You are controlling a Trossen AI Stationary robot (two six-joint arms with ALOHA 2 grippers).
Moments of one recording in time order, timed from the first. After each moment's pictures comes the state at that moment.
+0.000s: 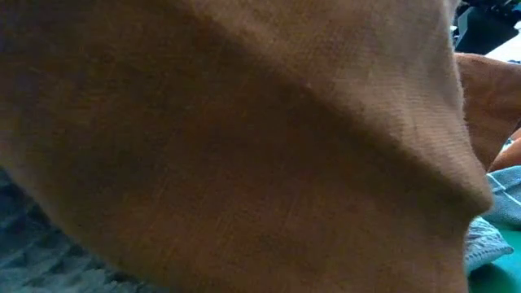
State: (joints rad) left arm -0.63 1.57 1.48 -1.28 -0.02 -0.77; right arm 0.35 0.91 0.81 -0.88 0.34 0.38
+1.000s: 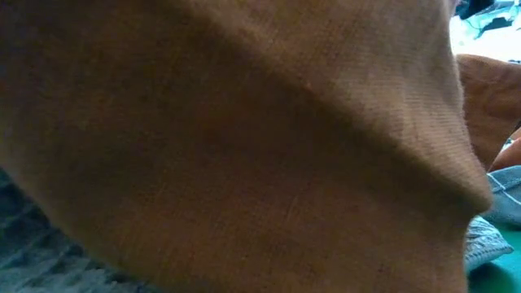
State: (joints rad) left arm -0.59 1.57 1.18 -1.04 -0.04 -0.78; right arm 0.35 1.49 0.81 0.30 0.15 -0.30
